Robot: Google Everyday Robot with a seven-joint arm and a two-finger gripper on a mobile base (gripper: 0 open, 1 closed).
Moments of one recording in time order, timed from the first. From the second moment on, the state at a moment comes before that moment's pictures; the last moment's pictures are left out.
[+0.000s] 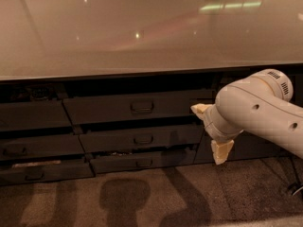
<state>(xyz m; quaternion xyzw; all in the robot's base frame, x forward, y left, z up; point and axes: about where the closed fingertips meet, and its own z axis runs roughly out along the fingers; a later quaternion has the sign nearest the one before) 0.500 -0.180 0.731 -0.80 0.57 -0.14 0.14</state>
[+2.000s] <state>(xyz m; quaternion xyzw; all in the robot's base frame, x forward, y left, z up) 0.571 -0.231 0.671 -0.78 0.61 -0.07 0.08</state>
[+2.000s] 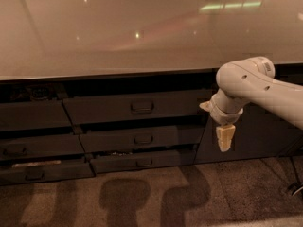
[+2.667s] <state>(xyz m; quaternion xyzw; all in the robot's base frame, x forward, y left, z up) 0.625 -0.233 0.715 -0.77 0.63 -0.09 0.07</state>
